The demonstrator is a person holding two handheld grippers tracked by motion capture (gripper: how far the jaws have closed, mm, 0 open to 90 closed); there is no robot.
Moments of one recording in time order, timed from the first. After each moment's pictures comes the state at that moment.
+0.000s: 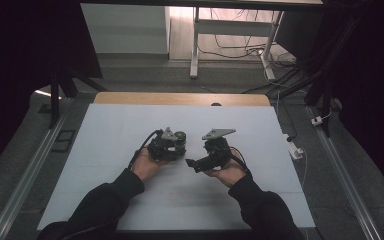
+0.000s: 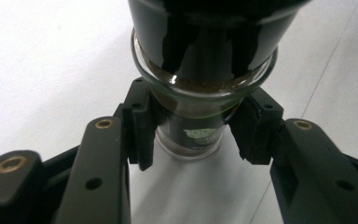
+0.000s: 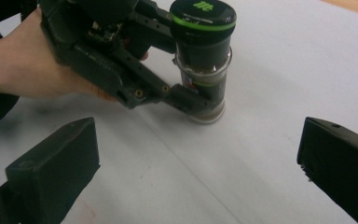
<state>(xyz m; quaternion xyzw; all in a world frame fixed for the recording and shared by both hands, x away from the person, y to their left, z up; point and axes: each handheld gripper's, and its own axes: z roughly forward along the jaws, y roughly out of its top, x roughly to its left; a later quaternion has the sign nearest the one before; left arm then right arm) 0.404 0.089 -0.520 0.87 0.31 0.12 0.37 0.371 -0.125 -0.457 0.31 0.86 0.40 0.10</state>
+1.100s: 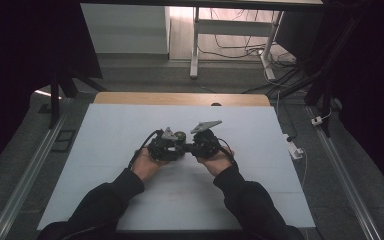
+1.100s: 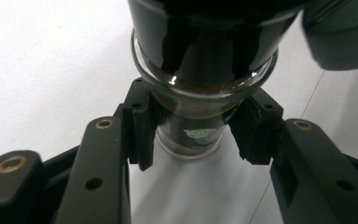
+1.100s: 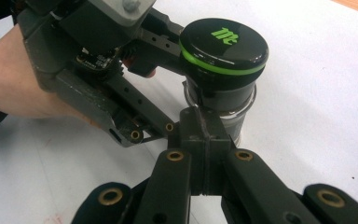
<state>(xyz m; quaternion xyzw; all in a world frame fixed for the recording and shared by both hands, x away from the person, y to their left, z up) 0.404 0.088 -0.519 0.87 0.31 0.13 0.37 0.400 -0.097 -0.465 0.27 0.87 0.40 0.07</state>
